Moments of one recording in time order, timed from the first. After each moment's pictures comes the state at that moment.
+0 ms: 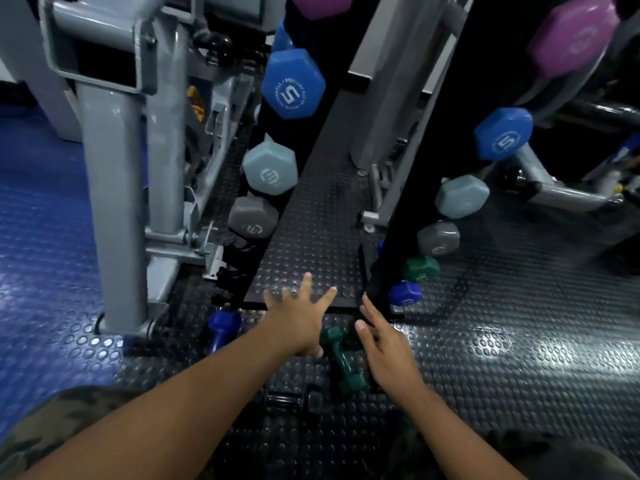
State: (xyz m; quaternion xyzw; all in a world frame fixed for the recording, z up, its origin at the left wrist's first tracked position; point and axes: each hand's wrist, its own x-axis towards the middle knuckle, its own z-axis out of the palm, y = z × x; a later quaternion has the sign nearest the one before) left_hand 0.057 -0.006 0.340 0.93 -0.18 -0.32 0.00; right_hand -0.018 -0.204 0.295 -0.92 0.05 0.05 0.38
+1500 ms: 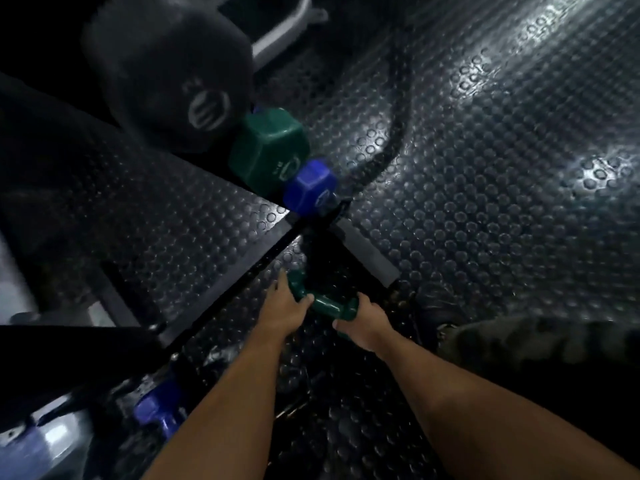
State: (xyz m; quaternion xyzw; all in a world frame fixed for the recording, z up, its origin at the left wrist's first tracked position) left_hand 0.149 -0.171 0.010 0.89 -0.08 -0.44 0.13; right_hand 0.003 -0.290 -0.021 -0.66 0.46 0.28 0.52
